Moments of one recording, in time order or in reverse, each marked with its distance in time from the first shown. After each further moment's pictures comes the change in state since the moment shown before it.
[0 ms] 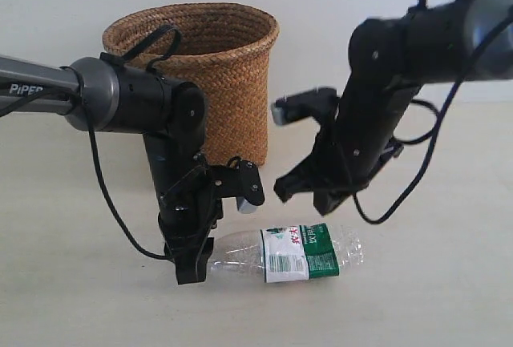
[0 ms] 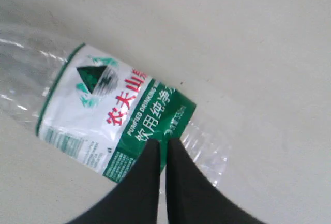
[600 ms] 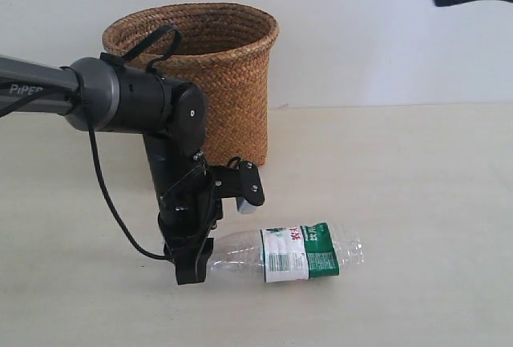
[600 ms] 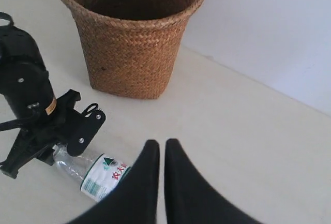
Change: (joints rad) left arm 0.000 0.000 0.000 0.000 0.006 0.000; right arm 0.000 -0.845 0.134 -0.121 -0.062 0.035
